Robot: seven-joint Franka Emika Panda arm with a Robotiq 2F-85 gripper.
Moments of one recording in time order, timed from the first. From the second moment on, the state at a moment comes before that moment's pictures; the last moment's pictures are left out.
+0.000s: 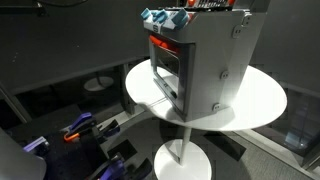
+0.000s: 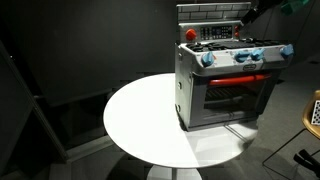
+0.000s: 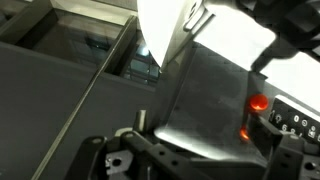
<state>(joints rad) -0.07 0.01 -0.14 -2.09 -0.08 2.80 -0.30</state>
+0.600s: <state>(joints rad) -0.08 0.01 -0.14 -2.09 -0.10 2.81 -0.29</state>
